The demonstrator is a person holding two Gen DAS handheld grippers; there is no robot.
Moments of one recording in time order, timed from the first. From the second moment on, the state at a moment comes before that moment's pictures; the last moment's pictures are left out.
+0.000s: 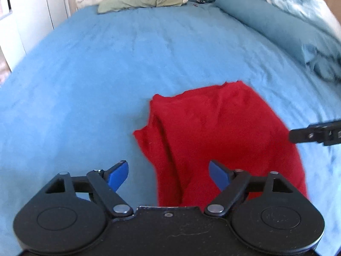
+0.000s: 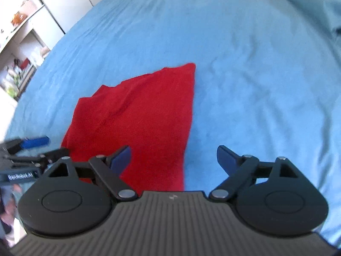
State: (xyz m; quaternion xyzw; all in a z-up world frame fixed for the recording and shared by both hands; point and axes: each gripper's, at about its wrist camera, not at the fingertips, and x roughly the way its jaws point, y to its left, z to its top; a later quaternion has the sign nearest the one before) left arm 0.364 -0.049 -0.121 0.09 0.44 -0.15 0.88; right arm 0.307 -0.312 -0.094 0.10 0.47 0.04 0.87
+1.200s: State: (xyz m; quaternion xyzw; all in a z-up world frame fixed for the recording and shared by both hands) left arm 0.071 -0.016 0.037 0.06 0.28 -0.05 0.96; right arm -0.014 -0.248 0.069 0.03 0.31 -0.05 0.95
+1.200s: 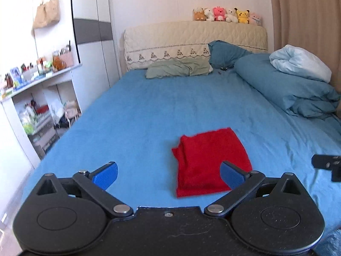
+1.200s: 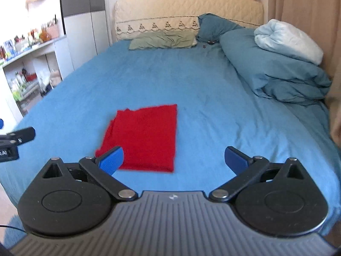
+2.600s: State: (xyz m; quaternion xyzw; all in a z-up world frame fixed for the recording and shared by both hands) left arm 0.026 -0.019 0.012 0.08 0.28 -0.05 0.96; right arm -0.059 -0.223 0.026 0.03 0.36 -0.07 0.93
